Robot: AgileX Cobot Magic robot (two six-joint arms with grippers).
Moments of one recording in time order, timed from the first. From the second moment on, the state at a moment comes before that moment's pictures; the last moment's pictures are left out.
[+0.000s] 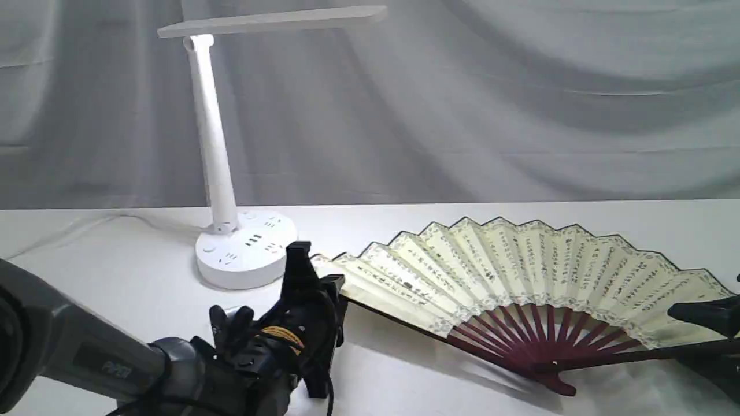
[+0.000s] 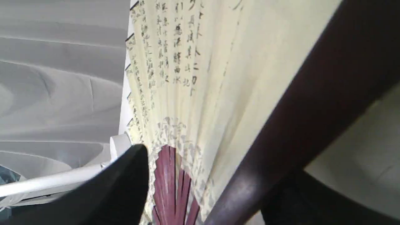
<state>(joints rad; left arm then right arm) -0.63 2.27 -1.05 -0.39 -0.83 -1.63 -0.70 2.14 -0.86 1.72 1.03 -1.16</state>
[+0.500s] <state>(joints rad) -0.54 2.27 -1.05 -0.13 -0.82 -1.67 -0.70 2.10 -0.86 1.62 0.95 -0.90</state>
